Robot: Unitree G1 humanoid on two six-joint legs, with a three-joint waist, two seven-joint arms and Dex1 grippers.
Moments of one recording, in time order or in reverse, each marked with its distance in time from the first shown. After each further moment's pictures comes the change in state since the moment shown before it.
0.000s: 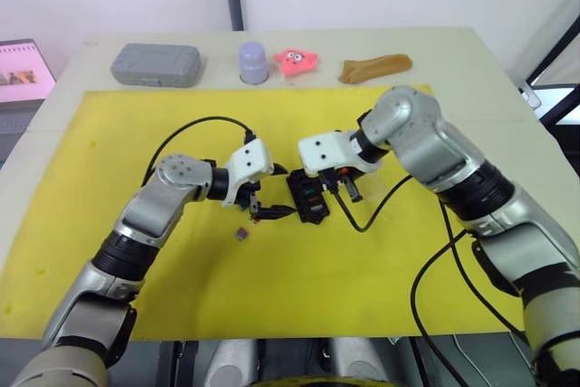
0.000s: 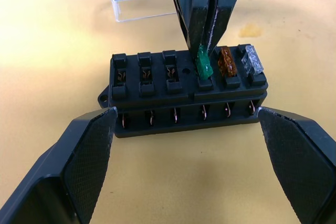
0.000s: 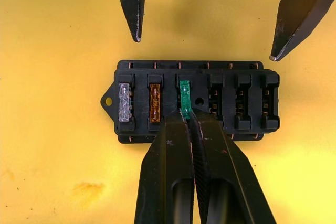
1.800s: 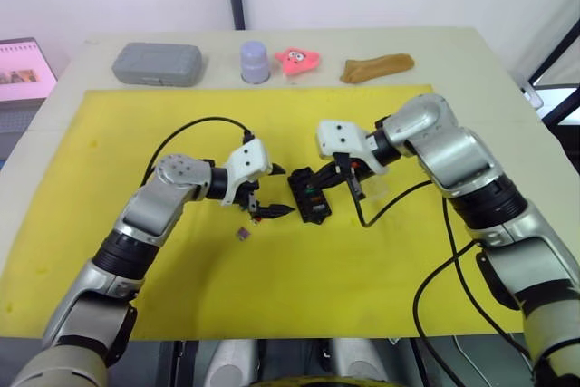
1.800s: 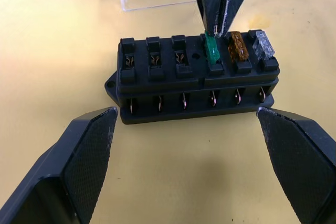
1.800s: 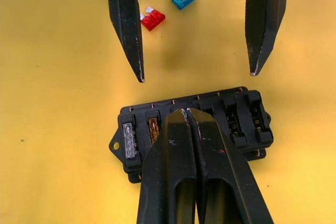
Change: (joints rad) left arm -0.005 -0.001 0.001 0.024 0.012 -0.004 -0.007; right arm 0.111 -0.018 -0.162 -0.005 0.218 0.035 -0.088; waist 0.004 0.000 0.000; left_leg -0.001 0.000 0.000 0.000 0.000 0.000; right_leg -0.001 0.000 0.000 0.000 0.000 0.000
